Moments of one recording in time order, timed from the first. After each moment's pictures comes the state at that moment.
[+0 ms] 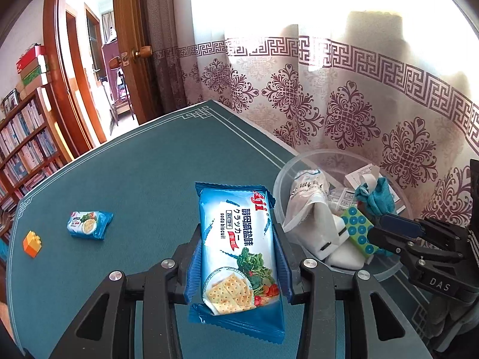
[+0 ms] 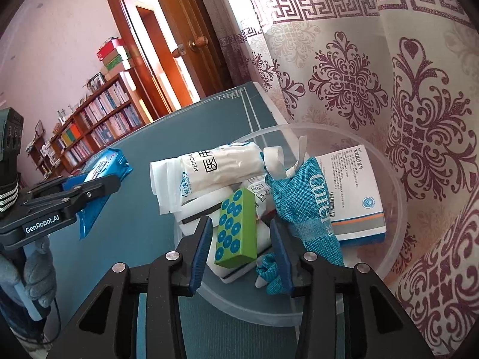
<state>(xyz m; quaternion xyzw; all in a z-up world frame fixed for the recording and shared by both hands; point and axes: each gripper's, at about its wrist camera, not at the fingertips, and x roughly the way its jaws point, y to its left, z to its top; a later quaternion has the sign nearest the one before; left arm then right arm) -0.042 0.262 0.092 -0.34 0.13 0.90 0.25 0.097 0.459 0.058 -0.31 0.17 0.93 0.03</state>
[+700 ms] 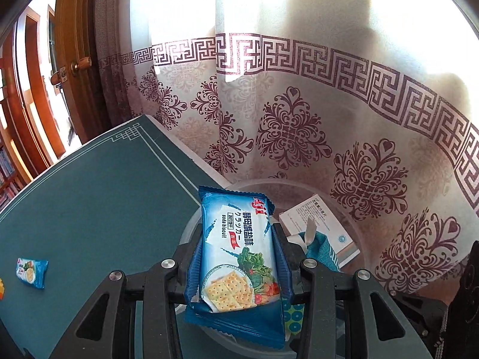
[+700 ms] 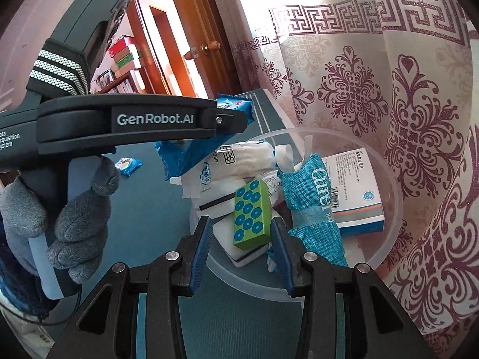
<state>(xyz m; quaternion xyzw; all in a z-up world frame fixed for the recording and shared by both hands) -0.061 0.361 0.099 -0.35 0.13 0.86 0.34 0.117 0.440 0.063 -0.30 0.15 0.94 0.03</state>
